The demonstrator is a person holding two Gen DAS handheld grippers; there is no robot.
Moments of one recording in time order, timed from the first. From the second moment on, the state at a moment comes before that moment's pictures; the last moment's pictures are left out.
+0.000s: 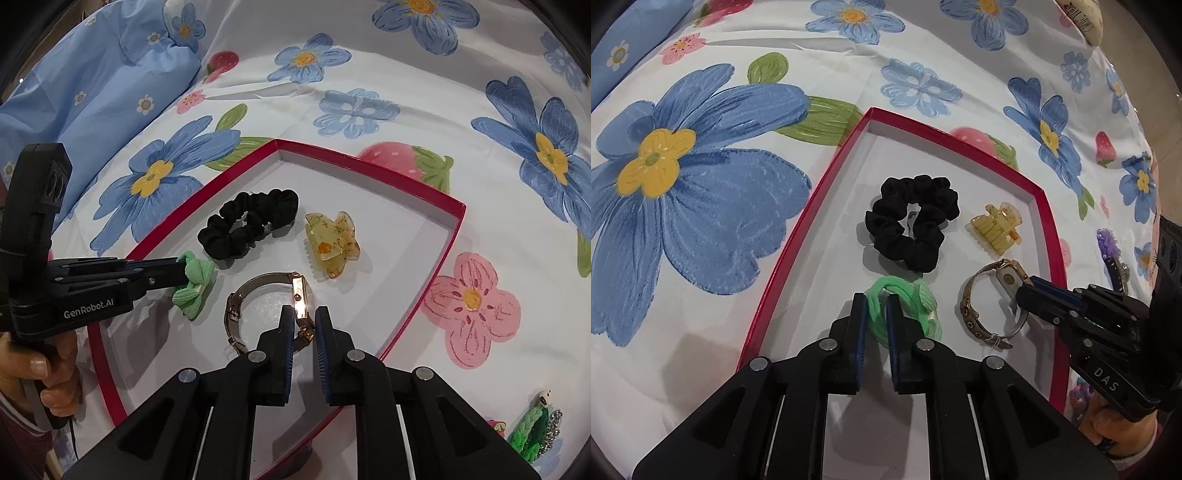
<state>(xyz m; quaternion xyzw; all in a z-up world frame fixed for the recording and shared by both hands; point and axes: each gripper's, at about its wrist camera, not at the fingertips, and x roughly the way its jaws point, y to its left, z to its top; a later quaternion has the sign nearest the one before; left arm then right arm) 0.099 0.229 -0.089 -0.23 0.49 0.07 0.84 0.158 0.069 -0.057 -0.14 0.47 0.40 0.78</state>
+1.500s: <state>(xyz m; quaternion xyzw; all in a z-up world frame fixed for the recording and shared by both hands) 0.067 0.068 -0.015 -0.17 0.47 -0.05 0.87 0.111 -0.204 -0.015 0.06 0.44 0.26 0.86</state>
